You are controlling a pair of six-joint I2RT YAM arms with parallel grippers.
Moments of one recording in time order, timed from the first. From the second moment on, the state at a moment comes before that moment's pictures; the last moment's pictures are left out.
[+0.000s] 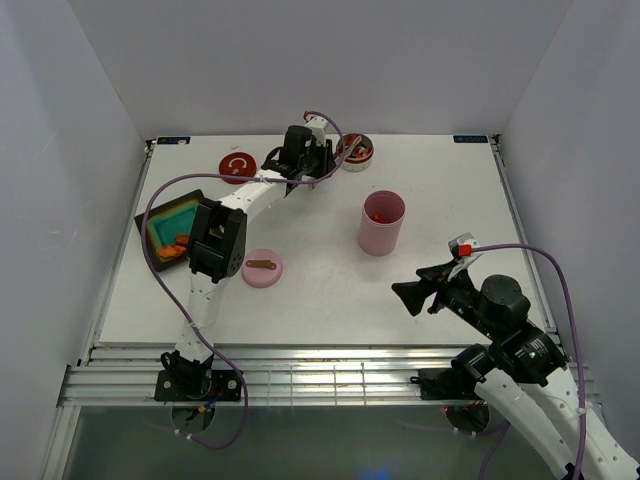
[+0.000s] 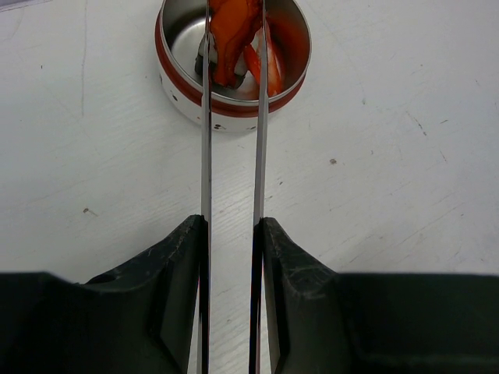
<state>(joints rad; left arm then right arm) -0.46 2.32 1.92 -0.04 0.16 -0.18 0.61 0.29 0.55 -0.47 -0.15 0.27</state>
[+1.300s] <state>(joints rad) -0.47 1.79 1.73 -0.22 -0.11 -0.20 0.61 0.29 0.54 -0.46 -0.18 0.28</state>
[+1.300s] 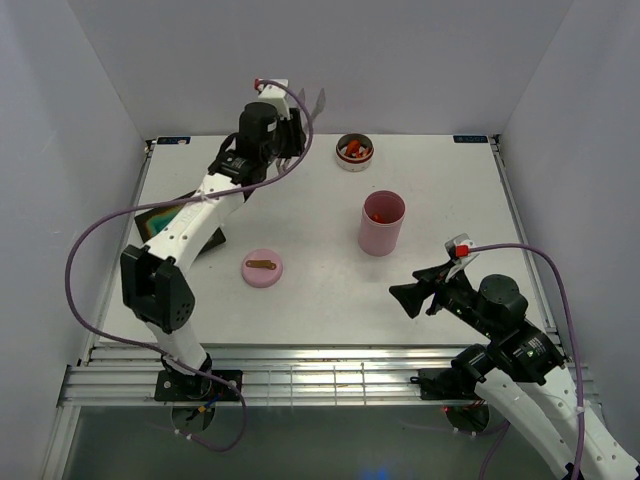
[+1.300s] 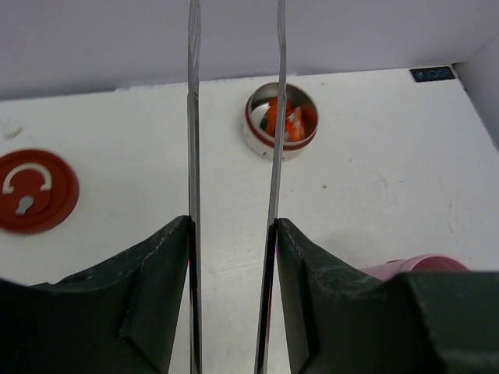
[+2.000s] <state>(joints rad) 0.17 1.17 1.05 -0.57 -0.18 -0.44 0.61 0.23 0.51 -0.39 -0.38 0.27</state>
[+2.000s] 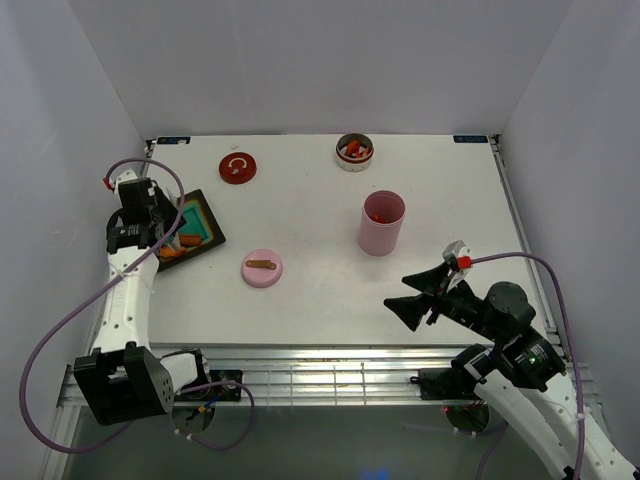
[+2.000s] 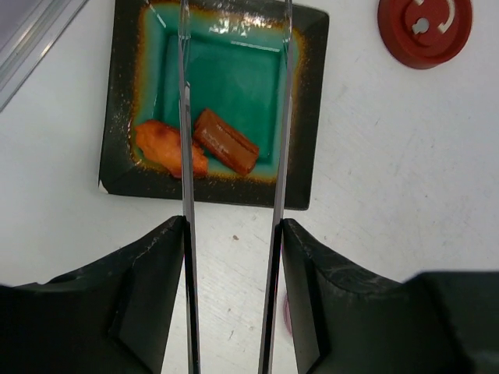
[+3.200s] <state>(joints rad) 0.20 1.04 0.91 -0.73 -0.07 -0.59 0.61 0.15 0.51 -0.35 -0.51 0.25</state>
